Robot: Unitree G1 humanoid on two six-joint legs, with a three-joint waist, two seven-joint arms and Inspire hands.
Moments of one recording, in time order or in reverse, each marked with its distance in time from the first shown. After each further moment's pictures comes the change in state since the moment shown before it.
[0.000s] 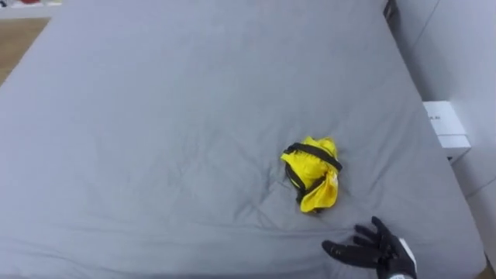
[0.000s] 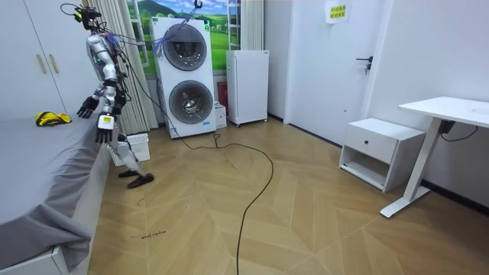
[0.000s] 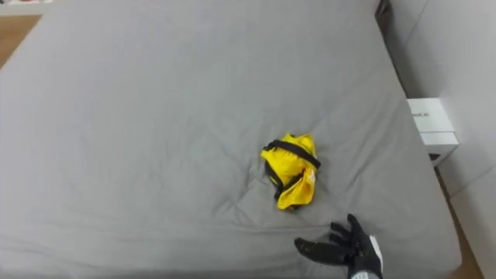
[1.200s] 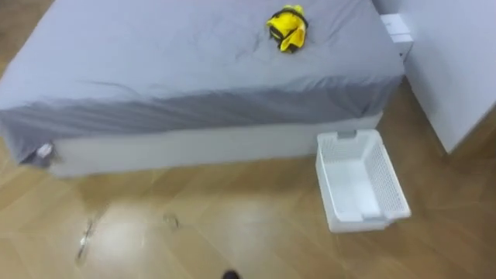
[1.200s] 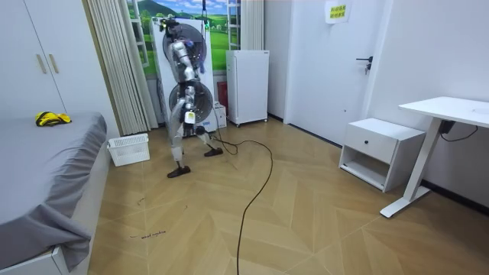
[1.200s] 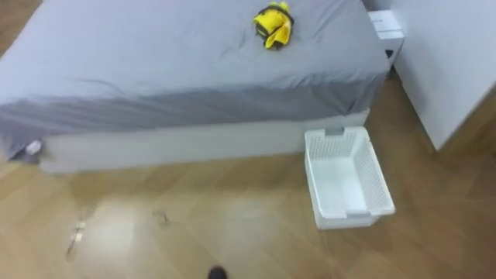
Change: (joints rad) left arm -0.034 -0.017 0.063 0.084 -0.042 -0.016 0.003; right arm -0.003 0.016 -0.039 0.658 0.000 0.008 0.198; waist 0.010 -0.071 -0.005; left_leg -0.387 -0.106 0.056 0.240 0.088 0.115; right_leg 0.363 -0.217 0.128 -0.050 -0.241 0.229
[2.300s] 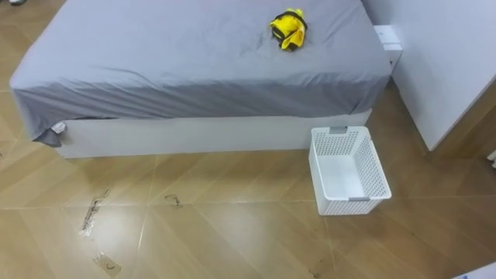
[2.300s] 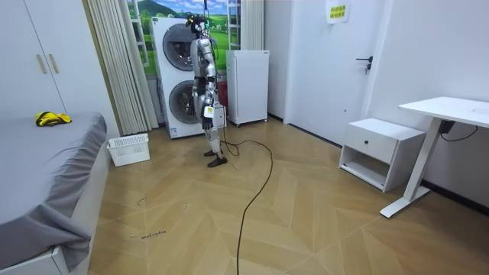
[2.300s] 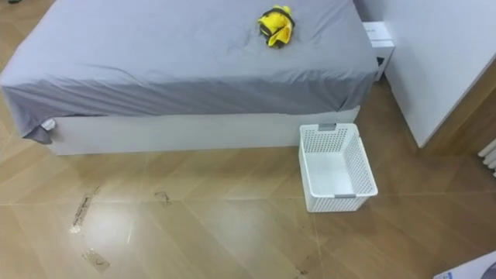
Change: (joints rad) left arm -0.047 -0.004 -0.006 0.030 0.239 0.081 0.021; right arm -0.011 0.019 0.000 0.018 0.013 0.027 0.011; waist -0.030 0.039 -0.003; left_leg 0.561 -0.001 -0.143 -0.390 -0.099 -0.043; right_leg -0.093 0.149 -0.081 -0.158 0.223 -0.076
